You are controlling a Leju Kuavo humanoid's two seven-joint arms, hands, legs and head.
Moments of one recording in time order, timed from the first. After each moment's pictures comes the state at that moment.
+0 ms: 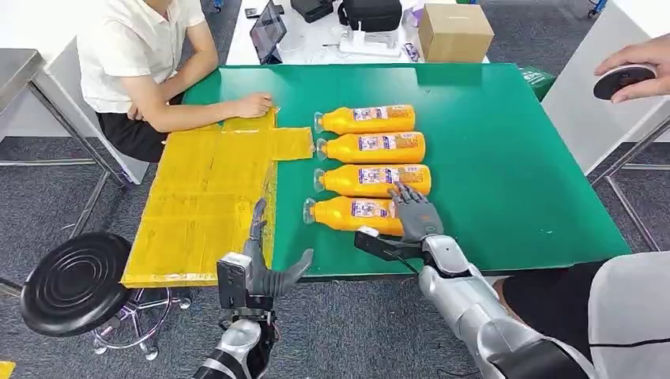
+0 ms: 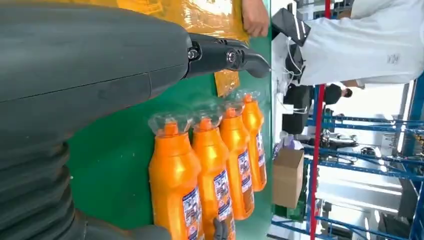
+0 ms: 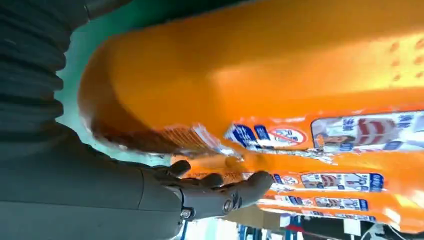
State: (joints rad) left arm -0.22 -0.29 -0.52 -0.97 0.09 0.32 -0.65; right arm -0.64 -0.03 0.51 -0.46 1.20 -0.40 -0.05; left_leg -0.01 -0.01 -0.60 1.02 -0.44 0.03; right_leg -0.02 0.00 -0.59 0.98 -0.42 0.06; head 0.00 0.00
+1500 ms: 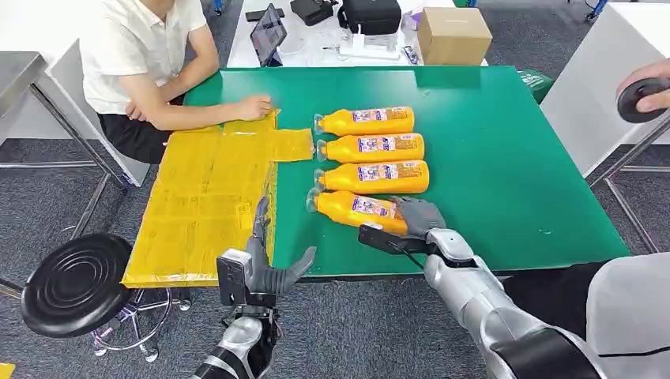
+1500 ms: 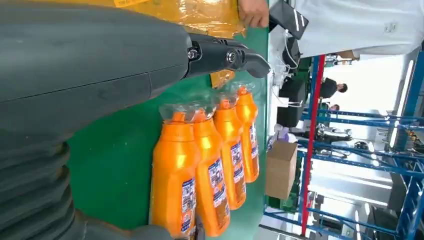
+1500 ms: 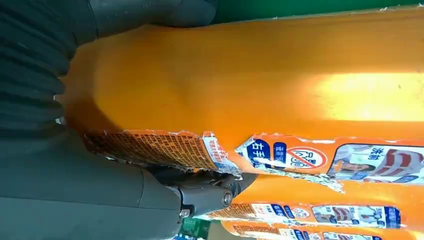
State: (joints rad) left arm -0.23 -0.29 -0.54 -0.96 0.13 0.30 -0.65; right arm -0.66 -0.04 0.49 -0.39 1.08 -0.22 -0.11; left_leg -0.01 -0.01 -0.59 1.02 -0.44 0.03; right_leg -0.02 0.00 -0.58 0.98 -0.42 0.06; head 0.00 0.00
